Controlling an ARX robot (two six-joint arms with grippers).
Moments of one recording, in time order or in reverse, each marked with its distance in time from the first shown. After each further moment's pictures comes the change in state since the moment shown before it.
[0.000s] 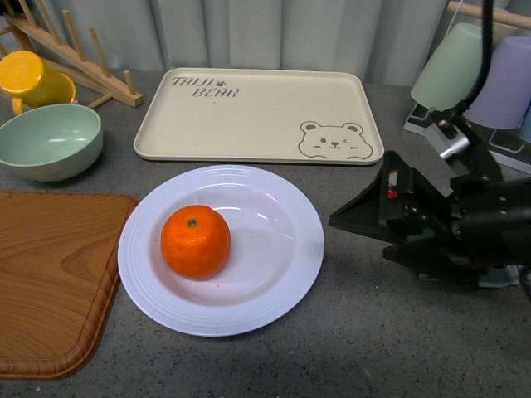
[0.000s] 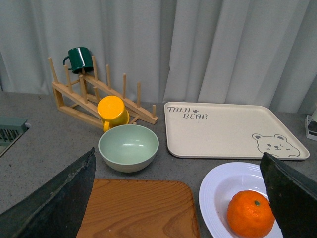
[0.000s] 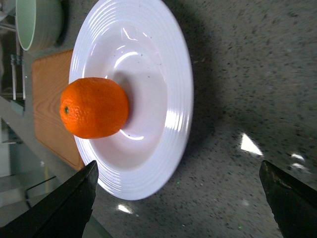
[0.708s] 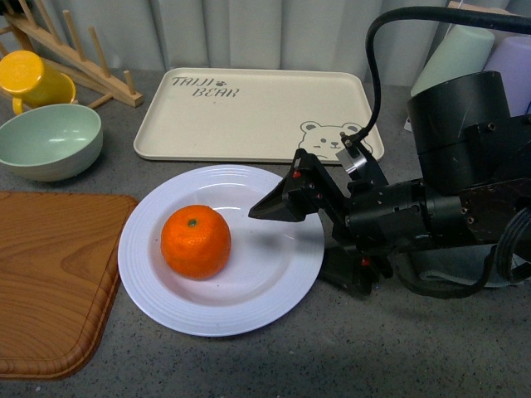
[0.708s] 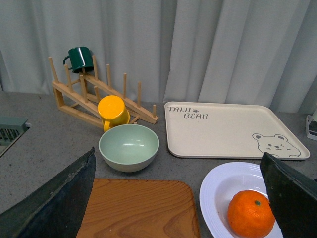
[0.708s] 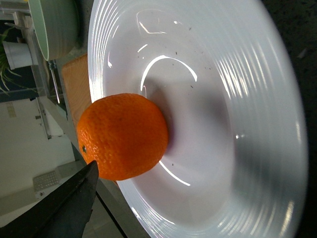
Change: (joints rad) left arm 0.000 0.000 0.000 0.000 0.000 0.000; right arm 0.131 0.278 0.206 0.139 -0.100 0.330
